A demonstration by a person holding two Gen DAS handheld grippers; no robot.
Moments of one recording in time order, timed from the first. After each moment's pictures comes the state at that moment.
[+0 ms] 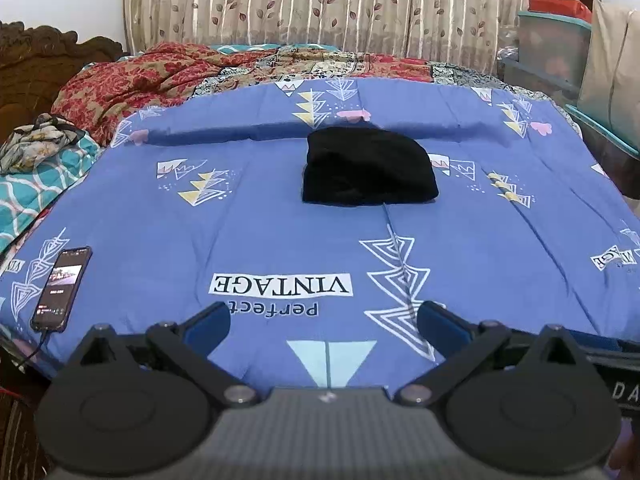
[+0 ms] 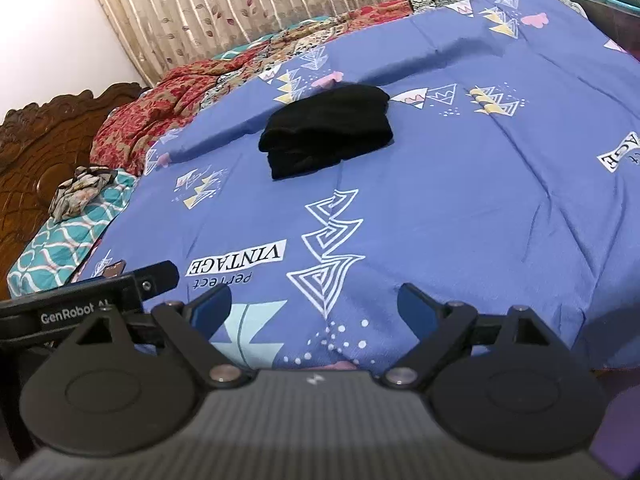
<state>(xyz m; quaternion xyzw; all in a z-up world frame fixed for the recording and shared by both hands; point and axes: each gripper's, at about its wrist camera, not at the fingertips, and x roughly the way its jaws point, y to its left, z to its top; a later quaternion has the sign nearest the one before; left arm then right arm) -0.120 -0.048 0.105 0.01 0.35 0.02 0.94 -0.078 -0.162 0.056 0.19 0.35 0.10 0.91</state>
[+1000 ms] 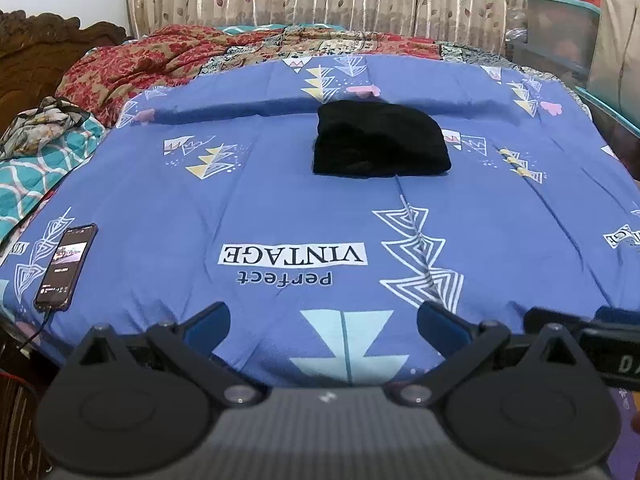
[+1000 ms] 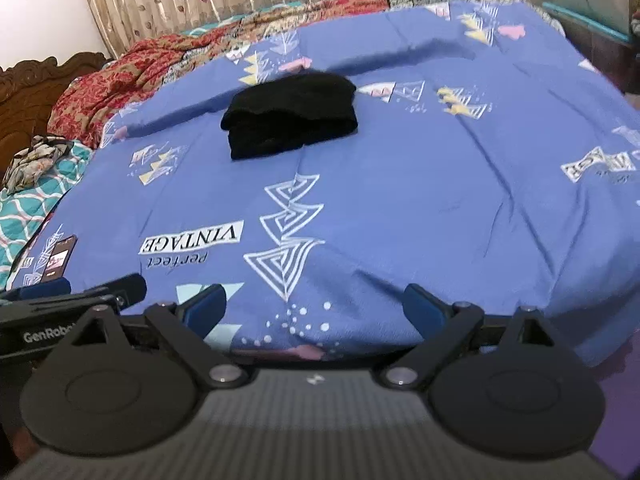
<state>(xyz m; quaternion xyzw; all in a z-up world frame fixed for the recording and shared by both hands) -0.123 -0.032 0.086 0.01 0.38 0.03 0.93 -0.084 -0.158 0.059 0.13 0.38 0.04 0.92</state>
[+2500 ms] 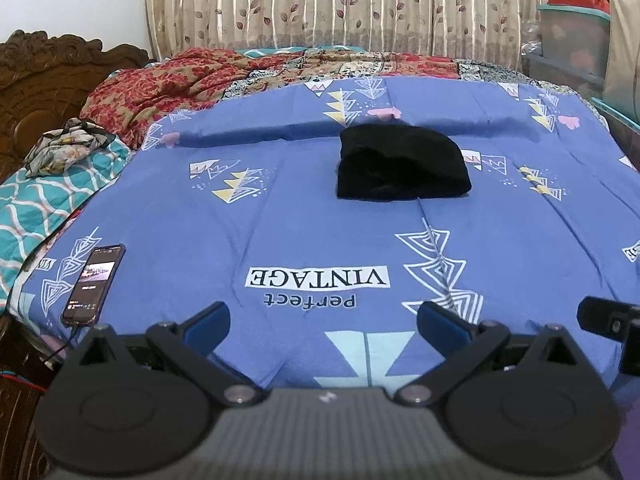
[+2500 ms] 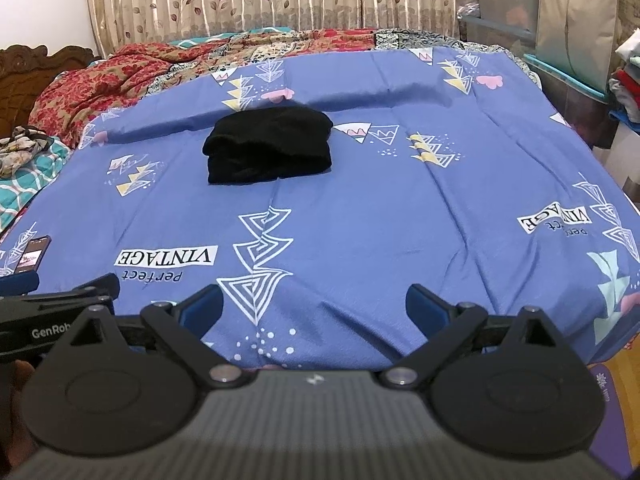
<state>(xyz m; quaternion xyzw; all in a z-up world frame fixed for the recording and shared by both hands) -0.128 -0.035 0.097 0.03 0.34 0.07 0.94 -0.091 -0.122 0.086 0.07 0.35 -0.02 0.93</state>
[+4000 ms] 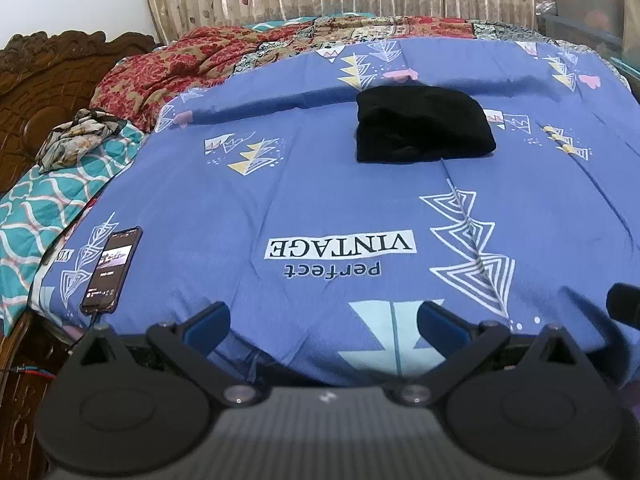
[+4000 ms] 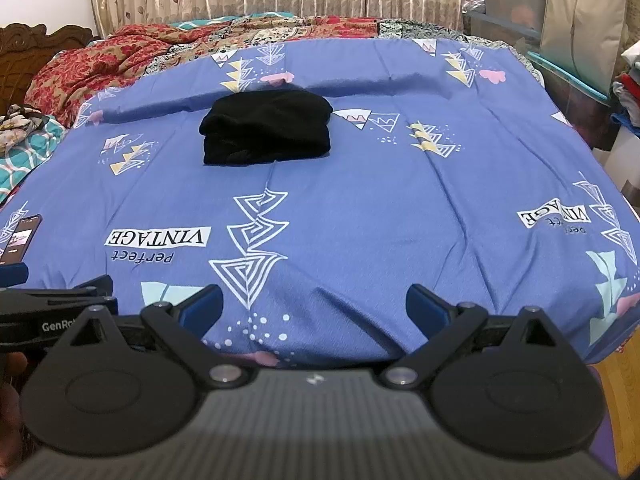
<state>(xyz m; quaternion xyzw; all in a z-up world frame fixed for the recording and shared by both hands) -0.118 -0.033 0.082 0.07 0.39 0.10 0.91 -0.090 -0.126 0.077 0.04 0.37 -0.02 0.93</state>
